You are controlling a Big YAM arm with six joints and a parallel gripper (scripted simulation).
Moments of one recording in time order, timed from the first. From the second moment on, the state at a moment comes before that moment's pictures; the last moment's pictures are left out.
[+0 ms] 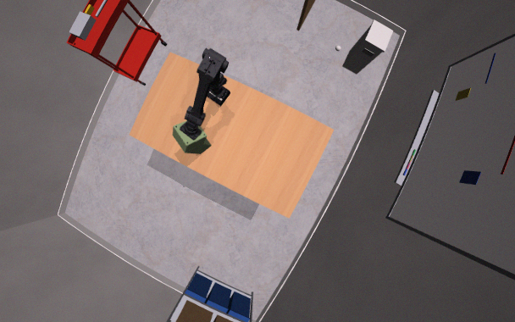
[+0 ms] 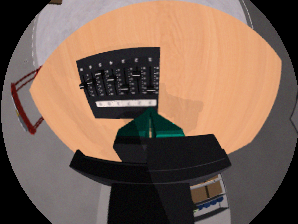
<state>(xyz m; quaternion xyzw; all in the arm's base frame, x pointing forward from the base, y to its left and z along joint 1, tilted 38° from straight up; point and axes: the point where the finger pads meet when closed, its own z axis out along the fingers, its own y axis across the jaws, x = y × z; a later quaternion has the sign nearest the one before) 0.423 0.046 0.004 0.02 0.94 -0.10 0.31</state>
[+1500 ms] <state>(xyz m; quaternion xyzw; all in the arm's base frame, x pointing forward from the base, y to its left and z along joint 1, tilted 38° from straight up) 0.426 0.045 0.005 0.02 0.94 -0.10 0.32</state>
